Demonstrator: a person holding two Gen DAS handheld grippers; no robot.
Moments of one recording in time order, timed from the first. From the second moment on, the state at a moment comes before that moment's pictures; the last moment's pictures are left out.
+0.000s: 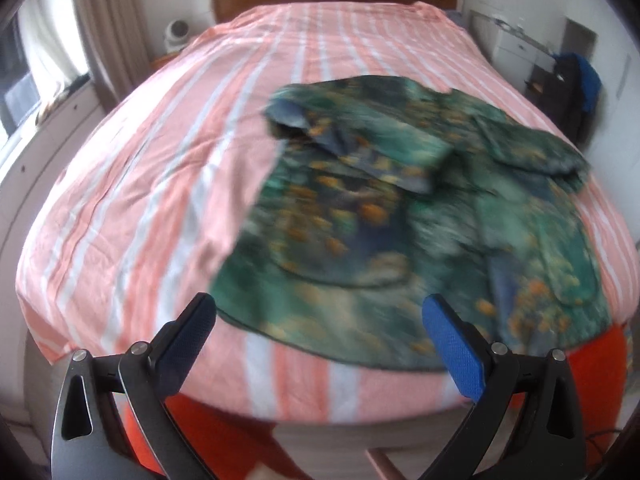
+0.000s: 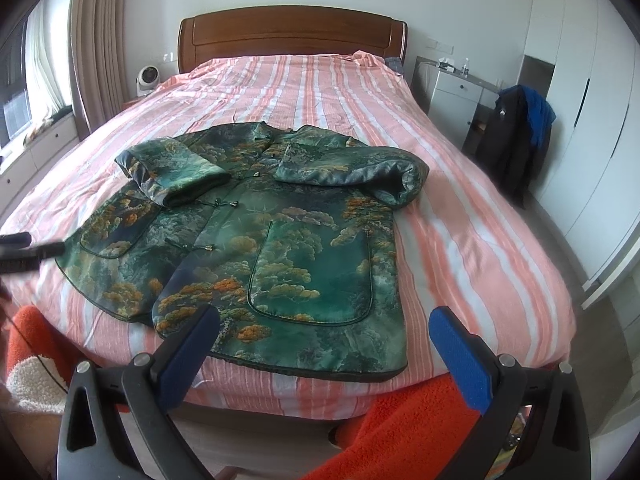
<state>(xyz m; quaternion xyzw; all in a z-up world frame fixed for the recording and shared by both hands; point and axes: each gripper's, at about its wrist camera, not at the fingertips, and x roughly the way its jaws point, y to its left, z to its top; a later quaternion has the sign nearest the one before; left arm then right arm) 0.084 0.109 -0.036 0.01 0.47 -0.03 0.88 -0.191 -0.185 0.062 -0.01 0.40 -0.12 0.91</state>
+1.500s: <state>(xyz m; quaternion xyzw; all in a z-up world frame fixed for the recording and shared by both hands) 0.045 0.127 -0.050 0.08 0.49 -0.12 0.86 -0.171 -0.333 0.002 0.07 0.46 -0.14 0.87</state>
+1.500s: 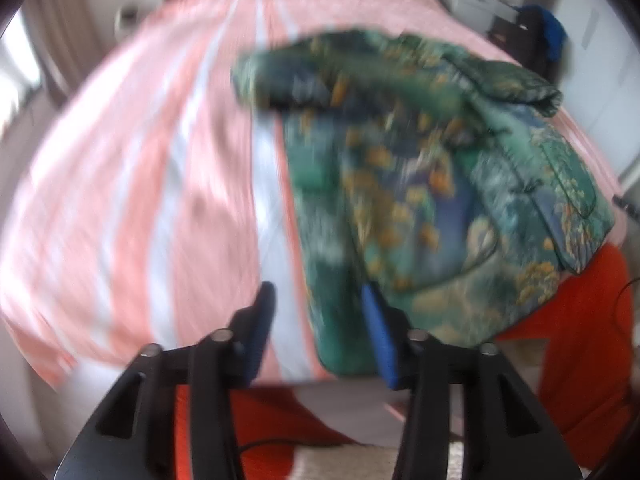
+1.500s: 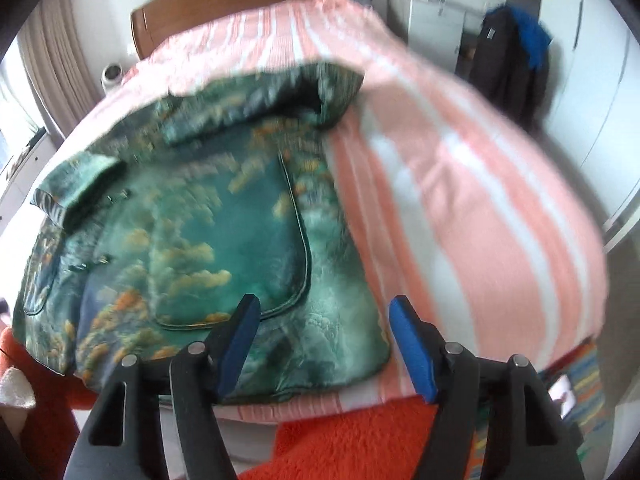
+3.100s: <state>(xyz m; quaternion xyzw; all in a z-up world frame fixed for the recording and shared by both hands) 0.140 0.199 -0.015 -0.14 0.39 0.03 0.91 -0.103 -0.202 0.062 -0.15 0.39 0.02 0.91</state>
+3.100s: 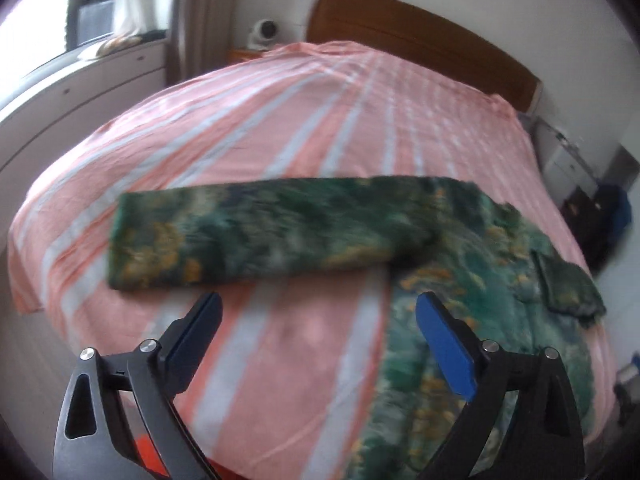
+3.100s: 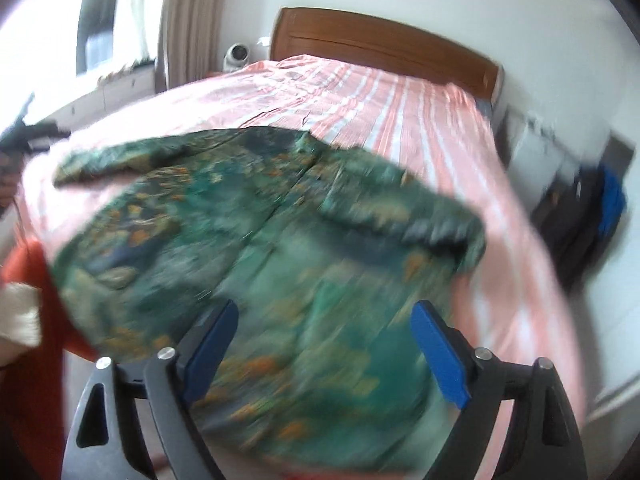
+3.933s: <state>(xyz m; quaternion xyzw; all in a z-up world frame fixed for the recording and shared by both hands) 0.117 0.128 -0.084 -0.09 0.37 0.07 0.92 0.042 -0.433 0.095 -0.05 0.33 -0.23 0.91</state>
